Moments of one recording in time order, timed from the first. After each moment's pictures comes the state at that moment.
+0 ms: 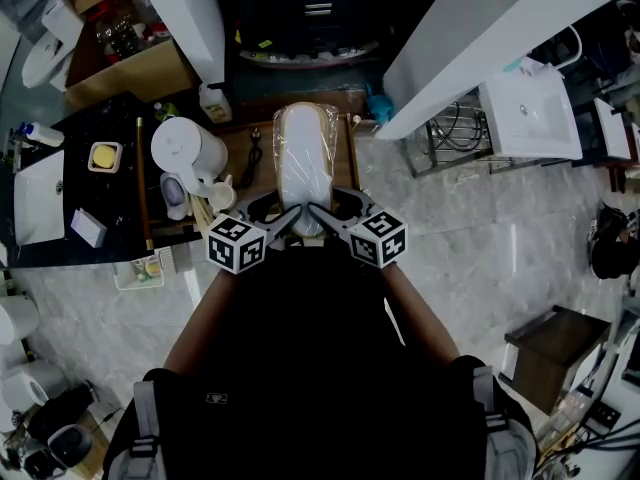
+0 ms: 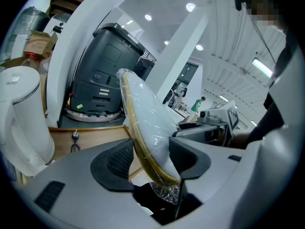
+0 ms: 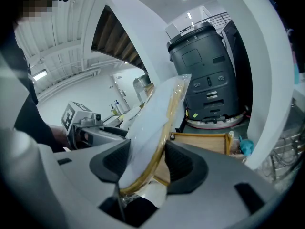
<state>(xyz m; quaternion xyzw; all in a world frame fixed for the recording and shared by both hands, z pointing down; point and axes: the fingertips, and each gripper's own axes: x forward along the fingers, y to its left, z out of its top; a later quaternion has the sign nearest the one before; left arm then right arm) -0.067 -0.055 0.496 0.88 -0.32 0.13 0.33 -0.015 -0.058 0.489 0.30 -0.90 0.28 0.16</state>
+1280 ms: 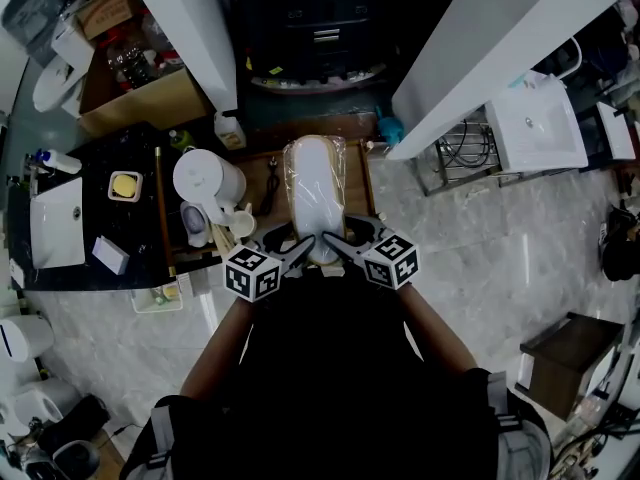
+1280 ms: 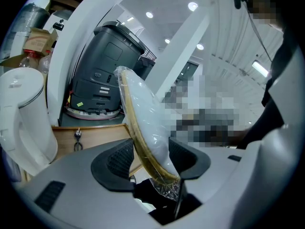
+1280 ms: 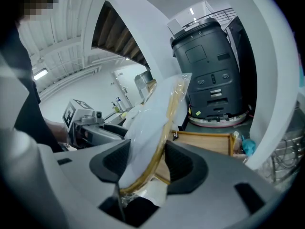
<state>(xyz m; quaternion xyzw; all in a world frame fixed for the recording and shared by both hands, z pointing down) -0.082 -0.051 0.489 0.88 -0.31 0.13 0.34 -0.029 -0.057 0.485 0.29 -0.89 0.30 0.17</state>
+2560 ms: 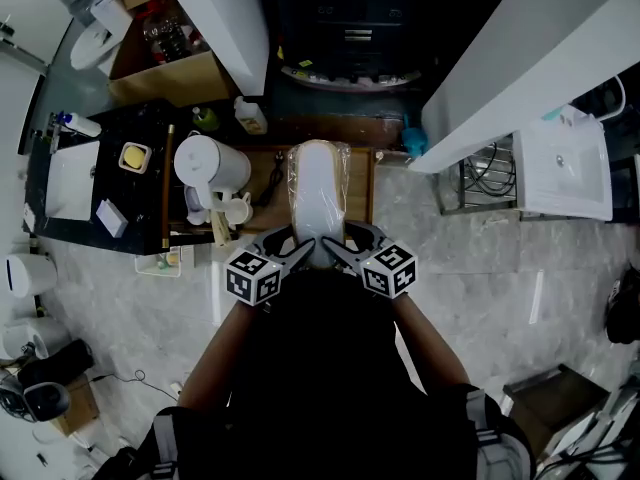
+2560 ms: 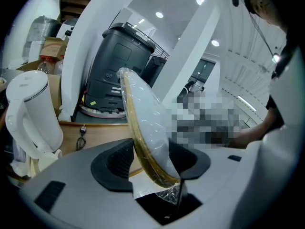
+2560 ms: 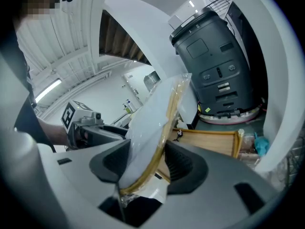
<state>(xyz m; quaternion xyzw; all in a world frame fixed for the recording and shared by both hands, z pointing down) -0.035 -0.057 0.492 0.83 -0.40 0.15 0.35 0.017 -0.070 0.493 0.20 -0.92 0.31 0.15</state>
